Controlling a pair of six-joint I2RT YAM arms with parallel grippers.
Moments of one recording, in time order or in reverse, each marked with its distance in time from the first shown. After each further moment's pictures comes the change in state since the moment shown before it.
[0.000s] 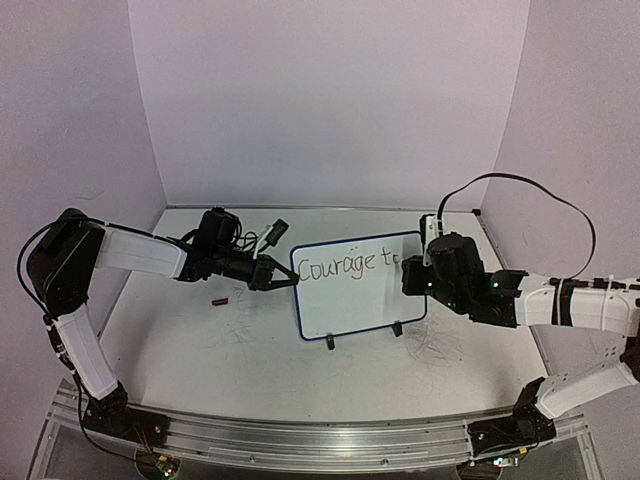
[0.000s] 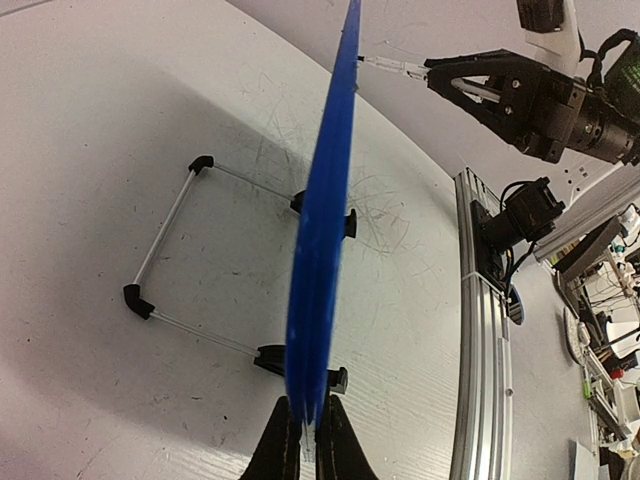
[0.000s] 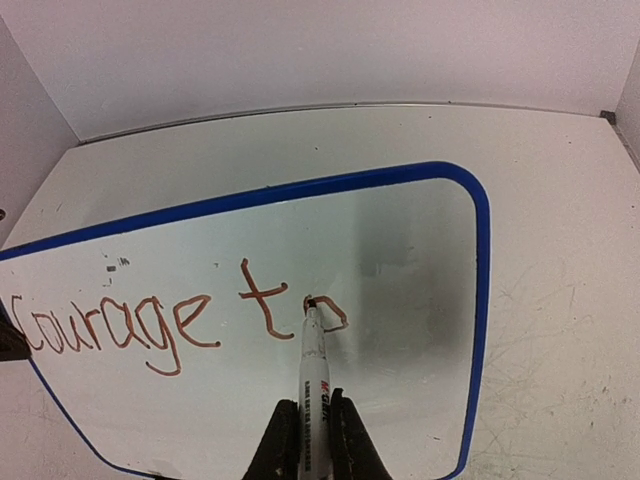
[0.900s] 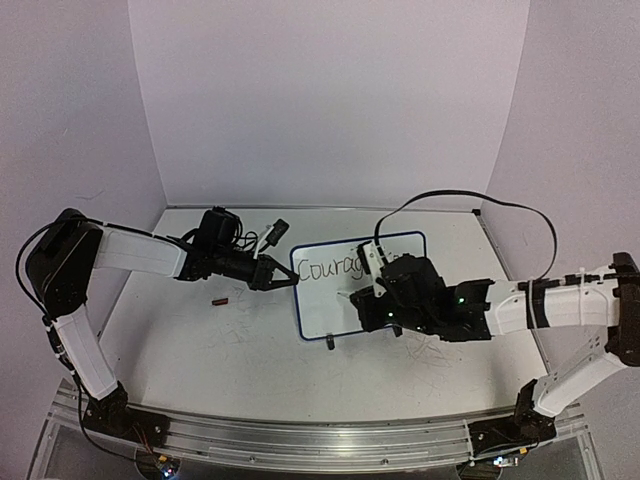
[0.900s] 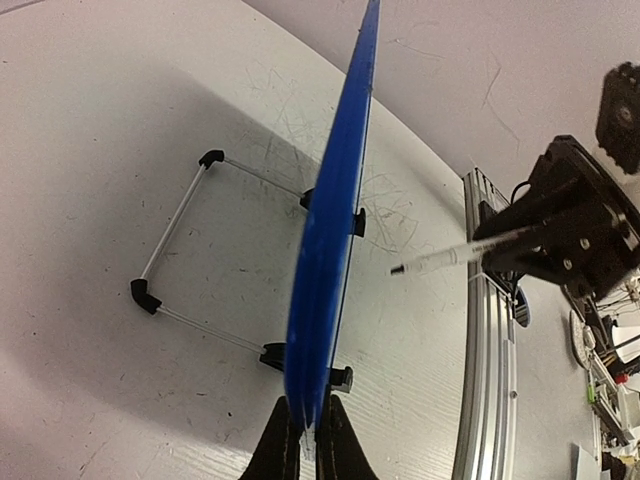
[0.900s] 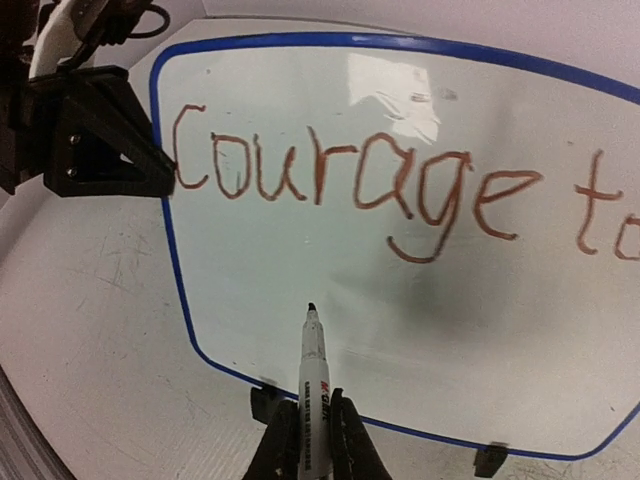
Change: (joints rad) left arm -0.006 -0.008 0.006 -0.027 -0.035 0.000; right arm 0.240 0.156 0.095 -0.022 -0.131 -0.069
